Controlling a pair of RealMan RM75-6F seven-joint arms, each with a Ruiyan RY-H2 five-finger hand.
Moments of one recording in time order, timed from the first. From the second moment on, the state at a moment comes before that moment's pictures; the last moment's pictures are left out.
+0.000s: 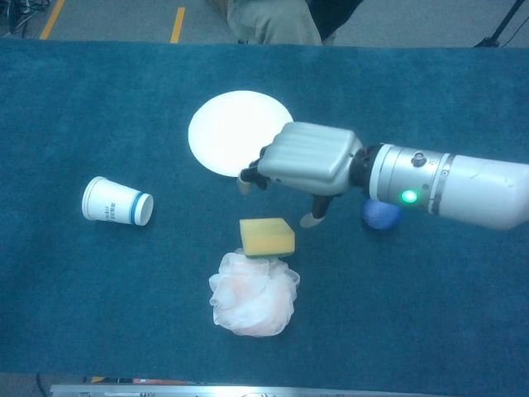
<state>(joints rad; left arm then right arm) -0.26 -0.94 -0.09 -2.04 1.43 1.32 0.05 0.97 -1.38 -0.03 -1.80 -1.34 0.80 -0.53</state>
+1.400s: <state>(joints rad) -0.55 -1.09 -0.01 -1.81 1.43 0.81 0.20 0.72 -1.06 0.03 -1.86 -1.40 1.06 -0.35</state>
